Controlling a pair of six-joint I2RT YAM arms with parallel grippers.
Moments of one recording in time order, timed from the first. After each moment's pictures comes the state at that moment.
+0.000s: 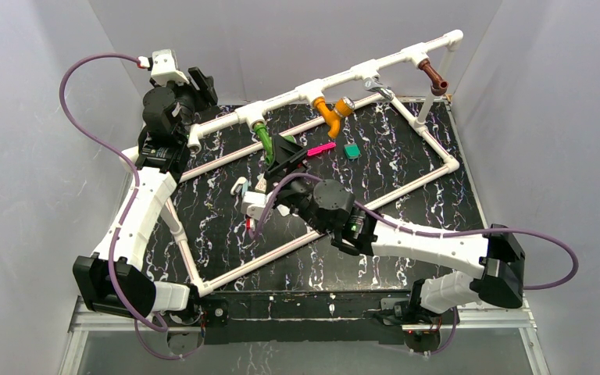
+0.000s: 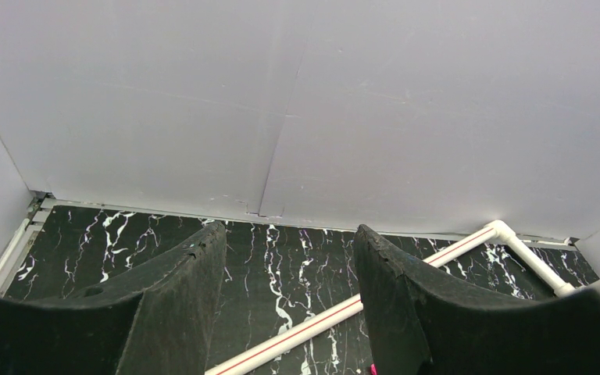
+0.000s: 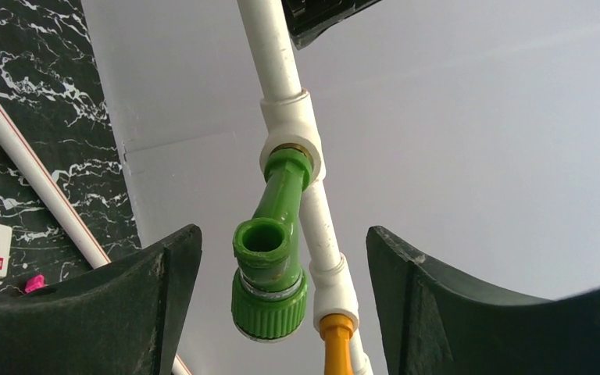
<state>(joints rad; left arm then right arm) -0.18 1.35 1.29 0.07 -0.15 -0.20 1.25 1.35 1.08 0.43 0.39 -1.40</state>
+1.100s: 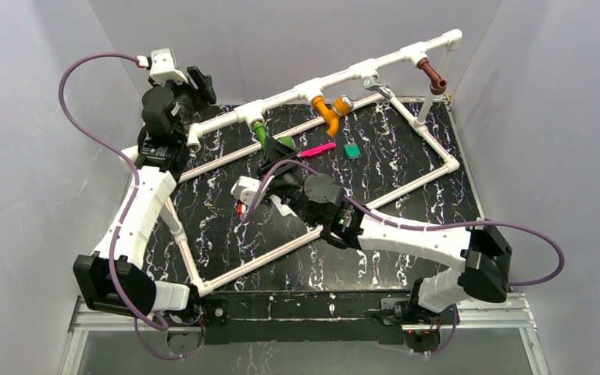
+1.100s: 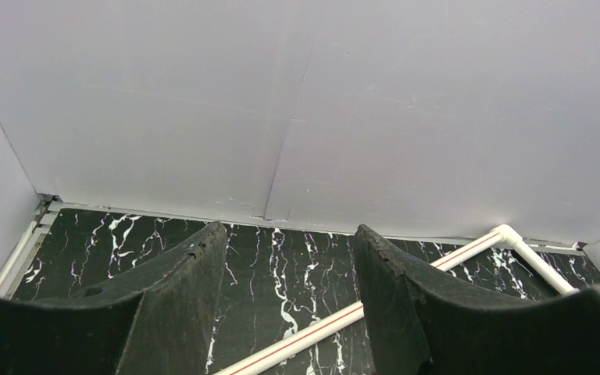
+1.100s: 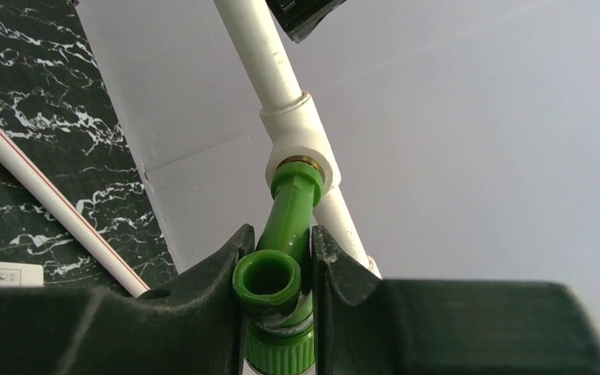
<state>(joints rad) -0.18 1.36 1.29 0.08 -0.15 -0.19 1.21 1.44 1.13 0.50 0.39 -1.28</state>
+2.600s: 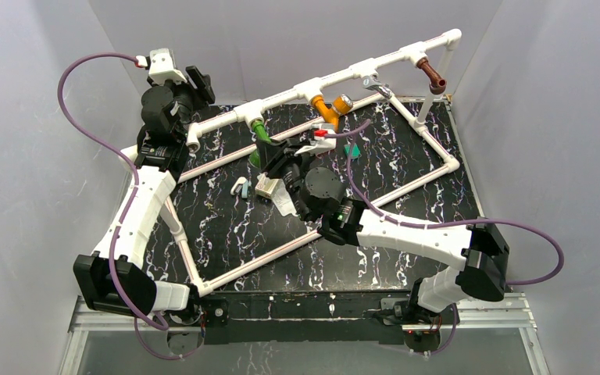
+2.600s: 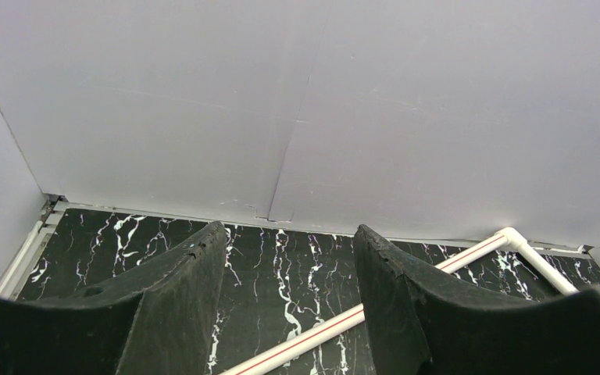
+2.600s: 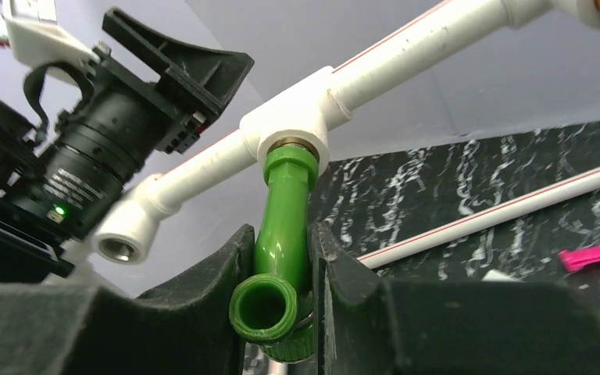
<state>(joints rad) -0.17 1.36 1.30 0.08 -0.16 -0.19 1.22 1.46 1.20 0.53 0.75 0.41</state>
